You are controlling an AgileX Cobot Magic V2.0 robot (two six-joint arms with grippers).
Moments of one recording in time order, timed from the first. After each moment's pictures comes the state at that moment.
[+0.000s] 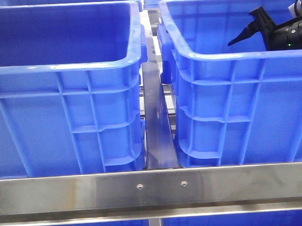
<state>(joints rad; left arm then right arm) -0.96 0.50 -0.95 0.79 0.96 -0.55 -0.13 2.07 -1.31 1.80 0.61 -0.88</state>
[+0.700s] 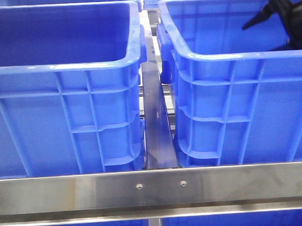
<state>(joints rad) -0.96 0.50 -0.95 0.79 0.96 -0.55 -0.17 1.94 -1.31 1.63 0.60 -0.93</state>
